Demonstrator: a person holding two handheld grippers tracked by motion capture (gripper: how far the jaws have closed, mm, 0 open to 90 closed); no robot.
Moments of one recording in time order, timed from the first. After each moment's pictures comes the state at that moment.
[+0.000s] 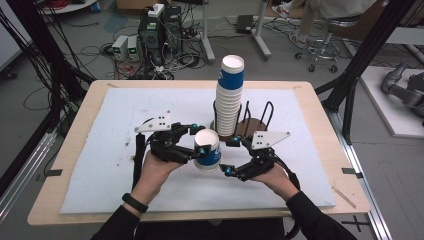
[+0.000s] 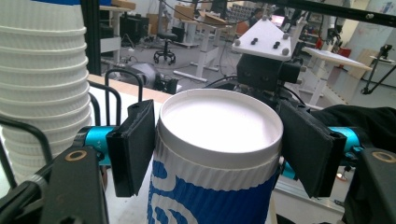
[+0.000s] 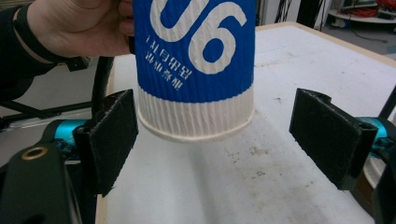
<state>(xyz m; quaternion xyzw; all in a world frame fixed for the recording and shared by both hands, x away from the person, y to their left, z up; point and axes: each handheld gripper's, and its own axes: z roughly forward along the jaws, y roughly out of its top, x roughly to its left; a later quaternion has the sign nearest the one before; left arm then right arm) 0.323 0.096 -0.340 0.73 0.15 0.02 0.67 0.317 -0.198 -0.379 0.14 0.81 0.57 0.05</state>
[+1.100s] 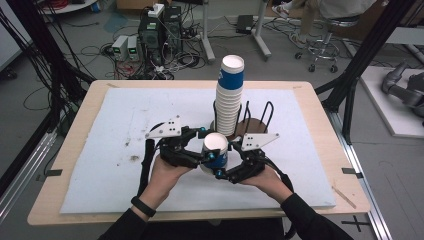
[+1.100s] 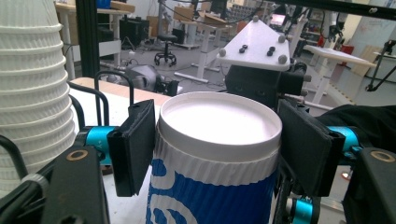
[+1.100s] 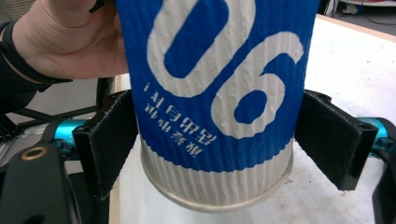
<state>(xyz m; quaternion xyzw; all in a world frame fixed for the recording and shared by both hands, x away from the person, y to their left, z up) 0.316 0.076 -0.347 0.72 0.14 0.02 0.68 0.314 -0.176 -0.386 0.15 0.81 0.57 0.02</state>
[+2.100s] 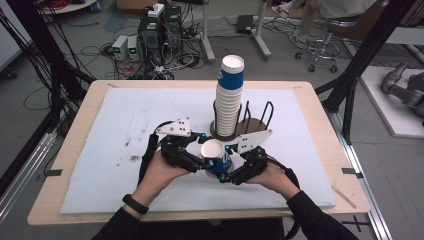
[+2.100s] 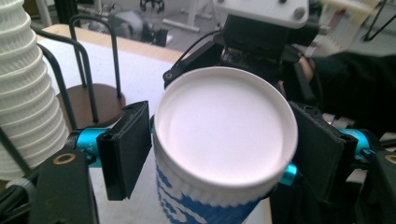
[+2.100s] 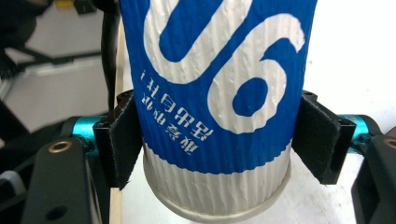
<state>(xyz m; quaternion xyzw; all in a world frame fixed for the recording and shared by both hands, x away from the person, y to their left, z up) 0.319 0.070 -0.340 0.81 0.13 -0.01 0.57 0.316 -0.177 -0.374 0.10 0.88 0.47 0.02</state>
